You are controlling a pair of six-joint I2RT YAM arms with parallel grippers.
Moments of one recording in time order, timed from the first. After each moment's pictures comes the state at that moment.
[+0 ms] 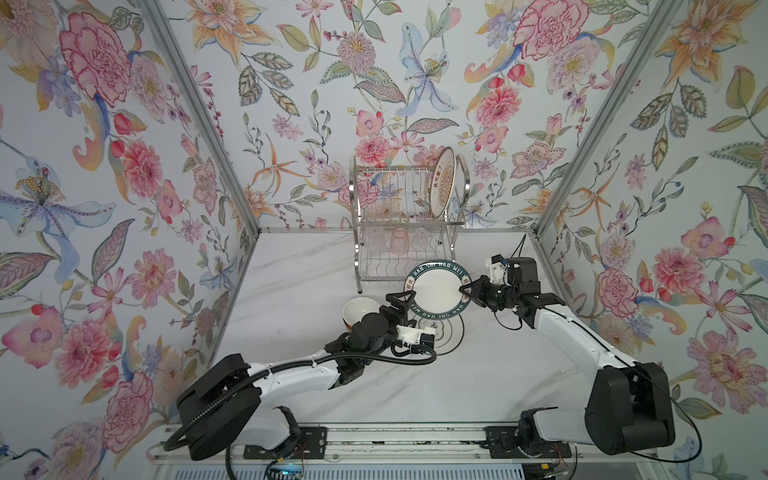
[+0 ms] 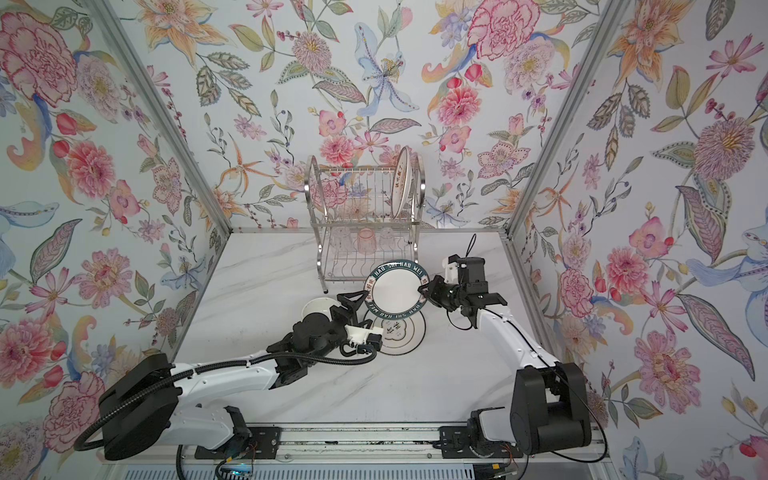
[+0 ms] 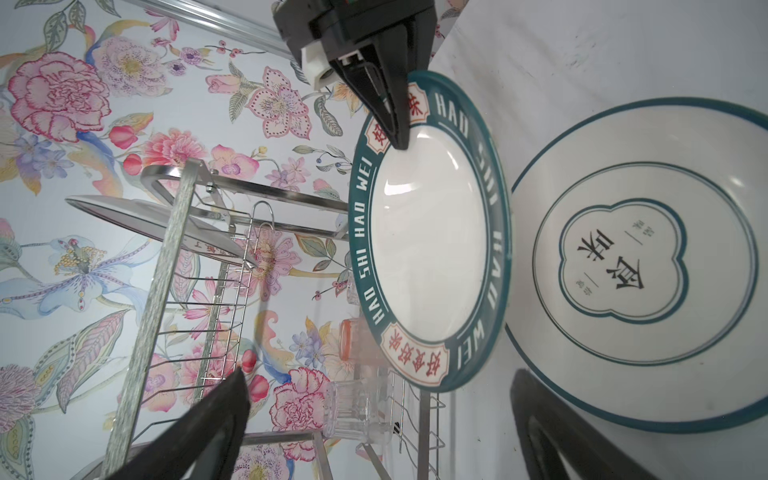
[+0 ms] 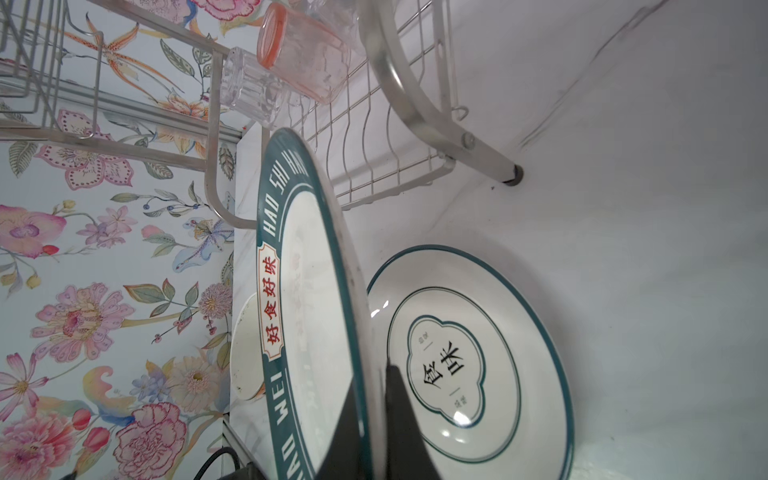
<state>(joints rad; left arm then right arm) -0.97 1.33 0.63 0.53 -0.21 1.18 0.15 1.33 0.89 -0.28 -0.52 0.66</state>
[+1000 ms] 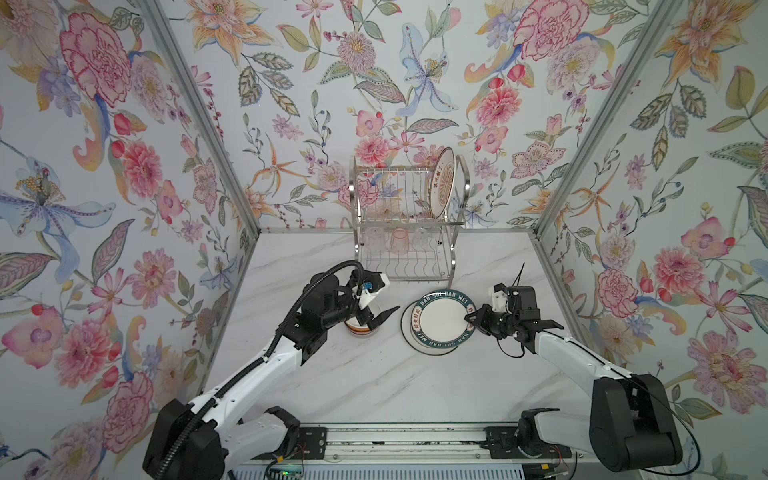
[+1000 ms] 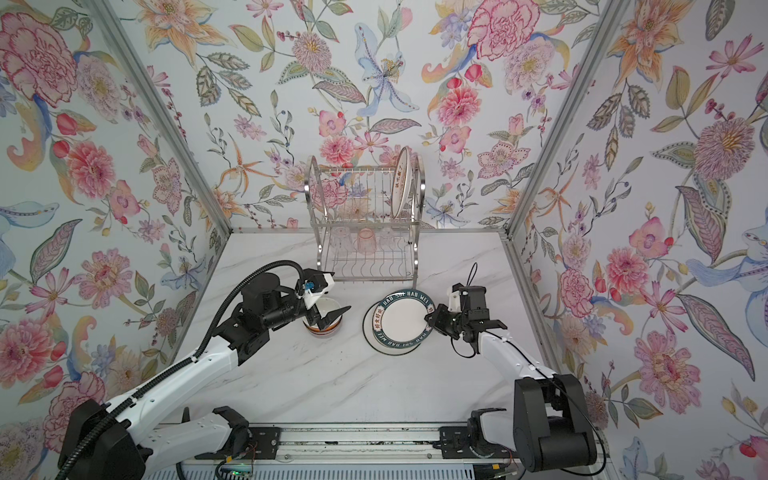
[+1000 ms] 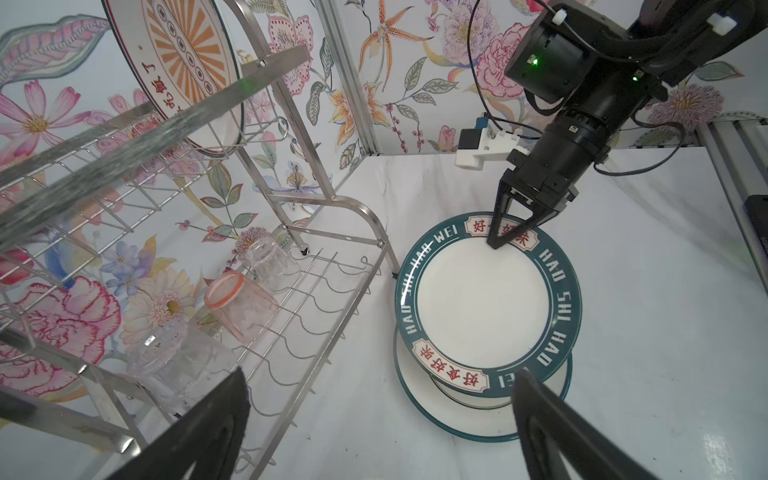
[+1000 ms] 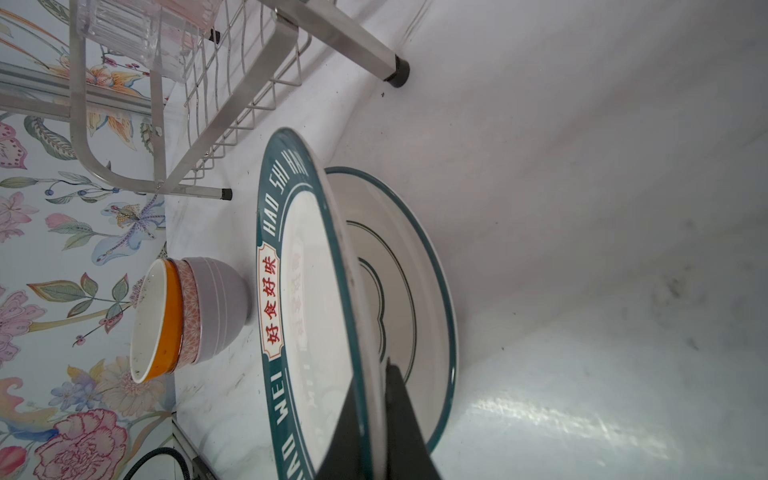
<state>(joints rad) -0.54 1.14 0.78 0.08 0.46 0.42 0.14 1.29 0.62 -0.18 -0.50 0.61</state>
